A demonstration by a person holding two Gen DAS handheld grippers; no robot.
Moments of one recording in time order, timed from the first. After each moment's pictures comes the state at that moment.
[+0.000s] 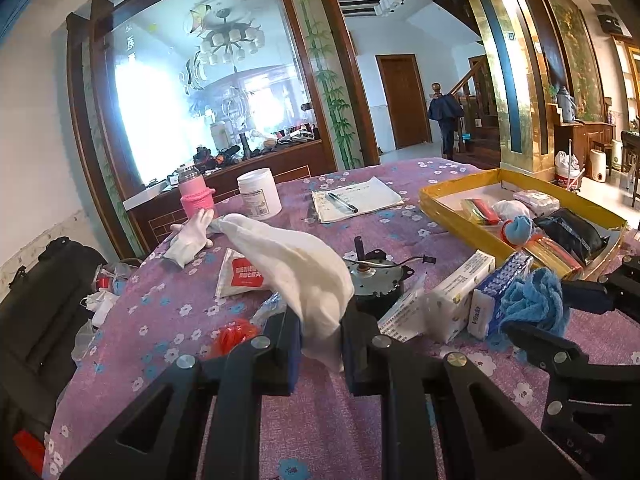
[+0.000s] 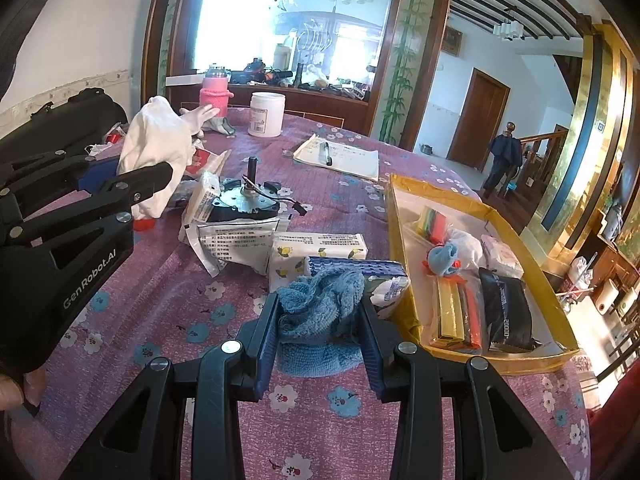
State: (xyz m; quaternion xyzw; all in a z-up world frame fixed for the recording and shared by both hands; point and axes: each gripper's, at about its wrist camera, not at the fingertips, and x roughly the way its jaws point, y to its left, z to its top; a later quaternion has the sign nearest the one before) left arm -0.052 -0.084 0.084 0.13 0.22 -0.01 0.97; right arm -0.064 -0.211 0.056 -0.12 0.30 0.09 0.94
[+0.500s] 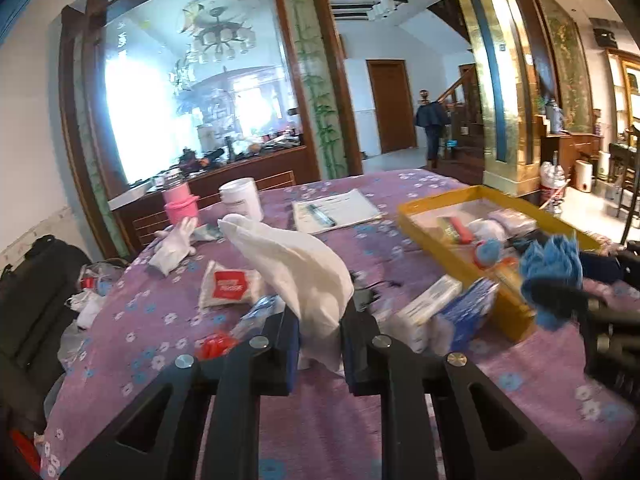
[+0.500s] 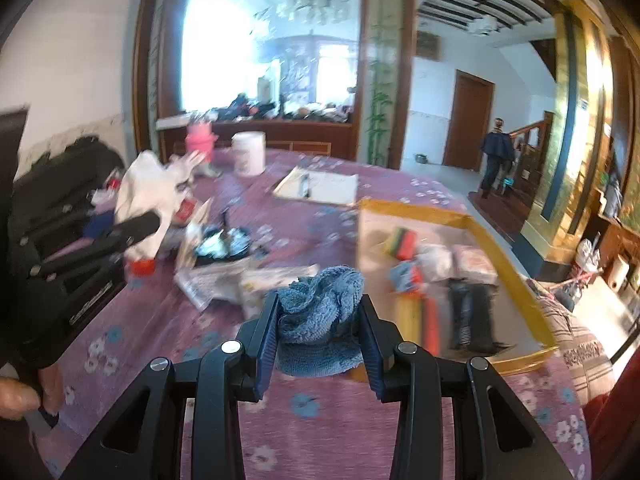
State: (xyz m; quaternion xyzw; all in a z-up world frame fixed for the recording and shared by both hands) left arm -0.055 -0.106 0.110 0.11 0.22 -0.05 0.97; right arm -0.079 -0.266 0.096 -0.05 0.26 0.09 0.96
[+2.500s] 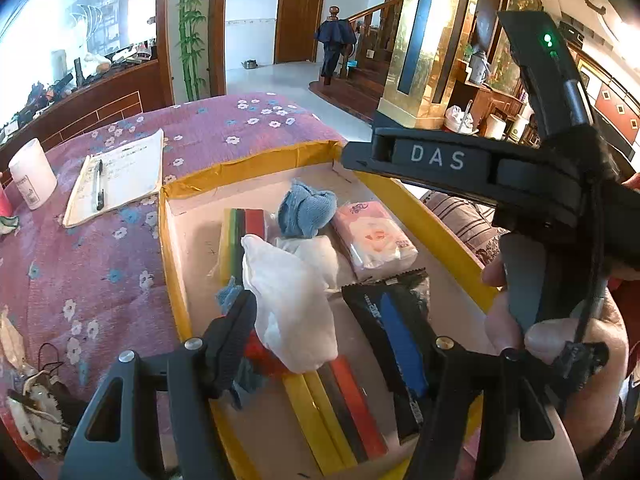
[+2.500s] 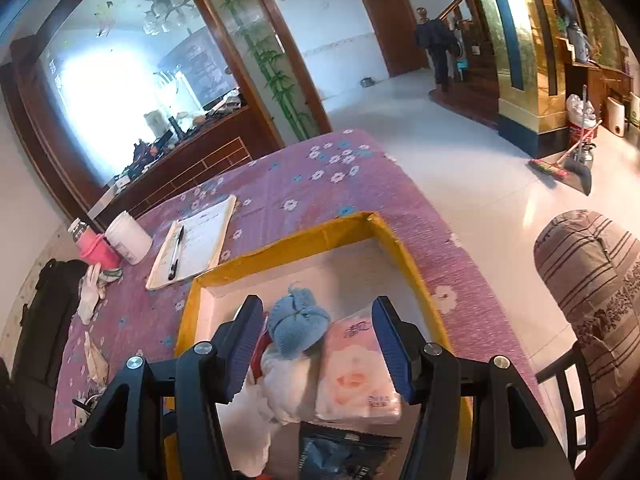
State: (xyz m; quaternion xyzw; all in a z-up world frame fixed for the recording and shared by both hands) left arm 0.111 -0.311 0.077 0.05 0.41 -0.23 0.88; right arm 0.153 -0.473 0.087 0.18 0.36 0.04 0.92
